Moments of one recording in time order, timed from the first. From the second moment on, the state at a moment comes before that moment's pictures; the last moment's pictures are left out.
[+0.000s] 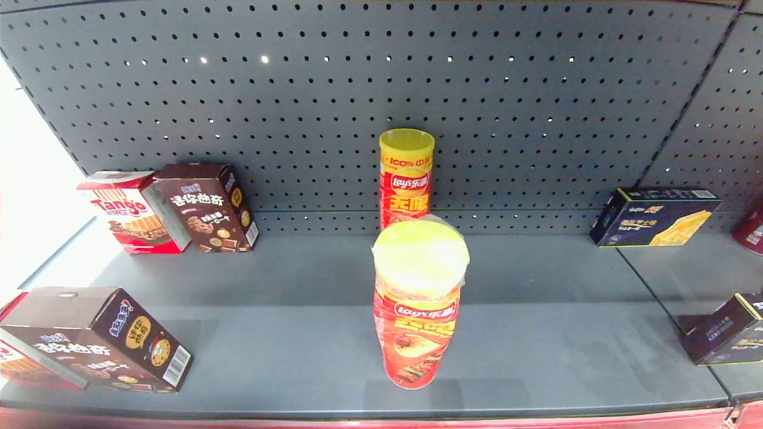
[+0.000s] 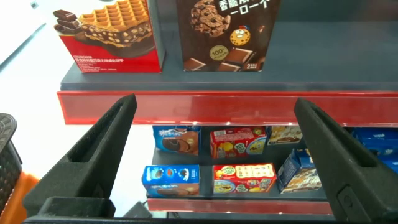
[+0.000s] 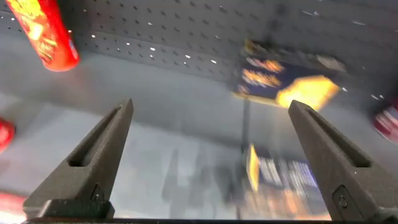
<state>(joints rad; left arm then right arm) -0.01 0.01 0.00 0.00 0.04 0.00 0.15 0.66 -0.47 -0.23 0.01 -0.14</state>
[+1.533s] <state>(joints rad) -0.01 0.01 0.00 0.00 0.04 0.00 0.08 0.09 0.00 0.00 -0.02 -0.01</state>
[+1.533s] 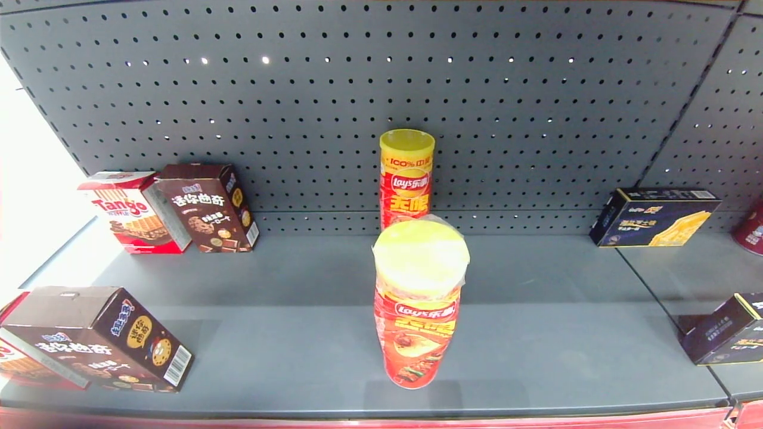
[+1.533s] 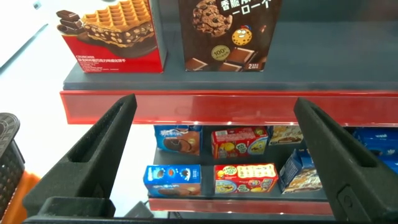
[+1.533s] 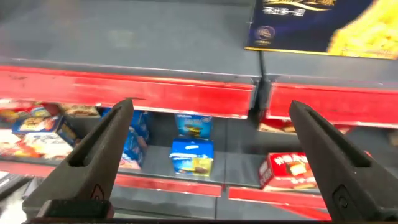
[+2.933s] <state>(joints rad) -0.01 0.01 0.00 0.00 0.03 0.00 0.00 0.00 0.00 0.00 -0.02 -0.01</state>
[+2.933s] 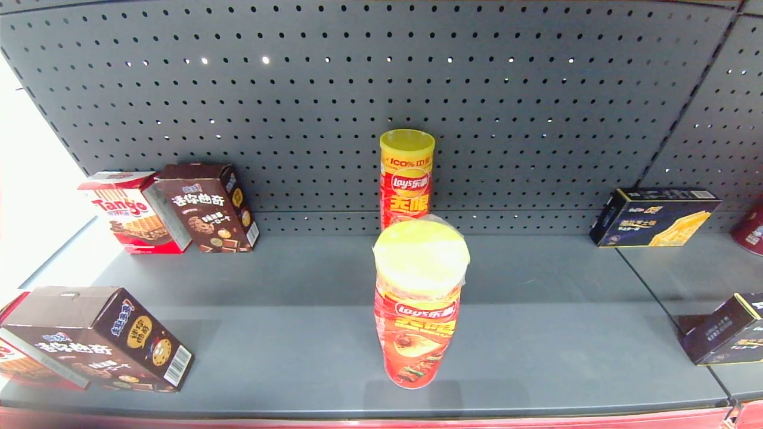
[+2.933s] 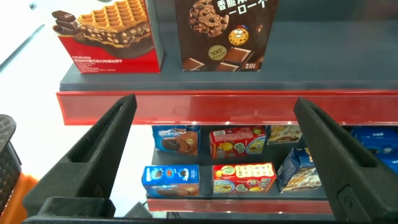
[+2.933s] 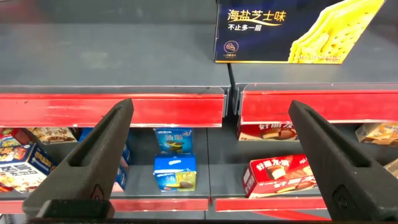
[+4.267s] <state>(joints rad) -0.01 0.01 0.00 0.00 0.03 0.00 0.00 0.00 0.00 0.00 -0.02 -0.01</state>
